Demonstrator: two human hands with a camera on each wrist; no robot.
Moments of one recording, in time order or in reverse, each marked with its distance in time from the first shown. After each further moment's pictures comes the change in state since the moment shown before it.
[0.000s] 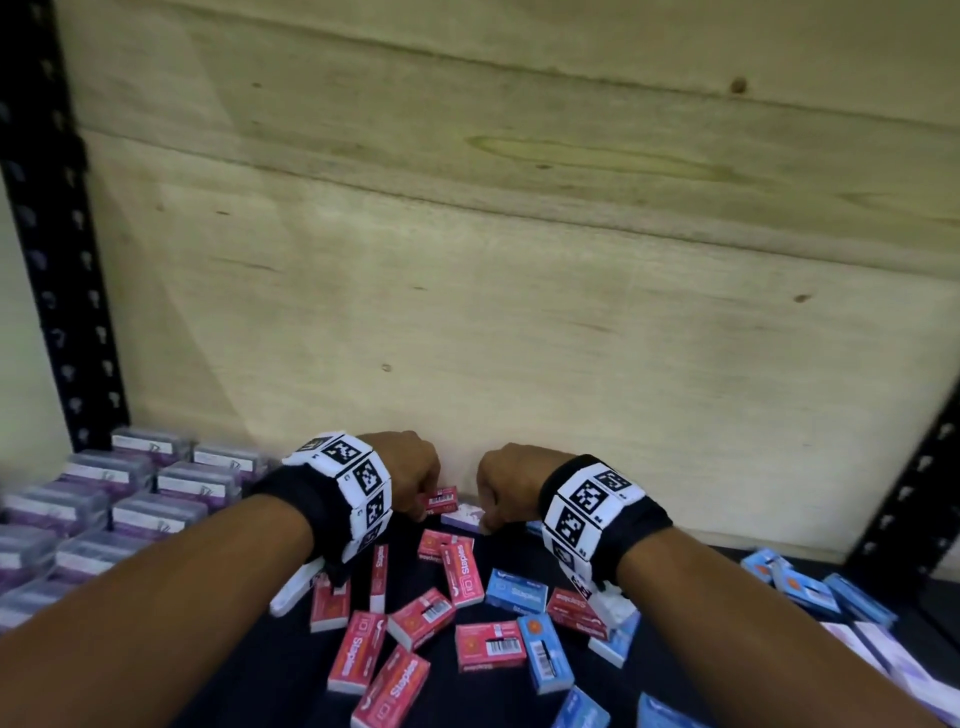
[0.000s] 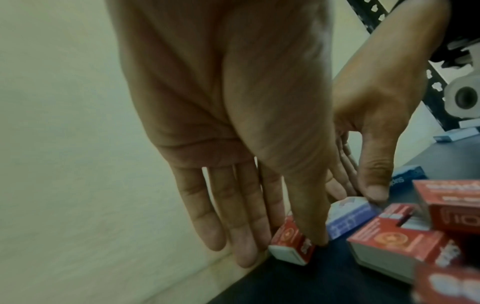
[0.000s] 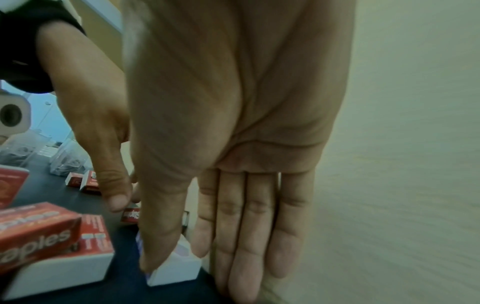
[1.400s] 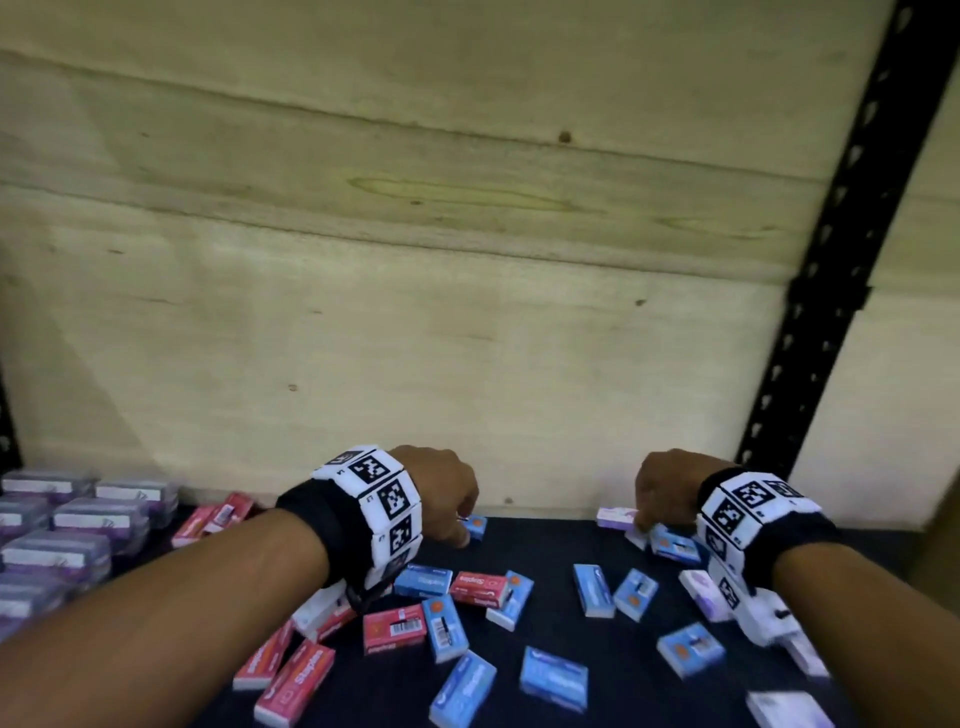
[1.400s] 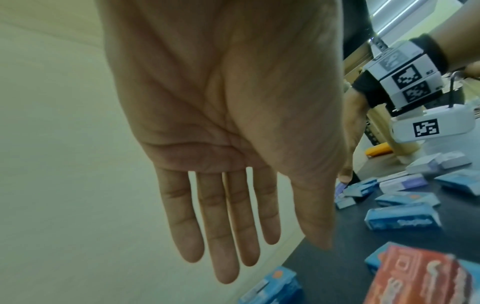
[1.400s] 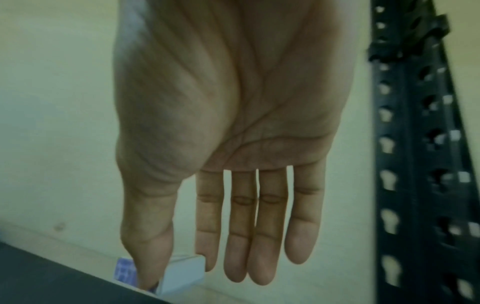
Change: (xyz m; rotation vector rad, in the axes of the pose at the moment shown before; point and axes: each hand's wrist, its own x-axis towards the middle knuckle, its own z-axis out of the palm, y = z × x) left_hand -0.011 0.123 -0.034 0.117 0.019 0.219; right_hand -0.159 0.179 0.036 0.026 -0.013 0.556
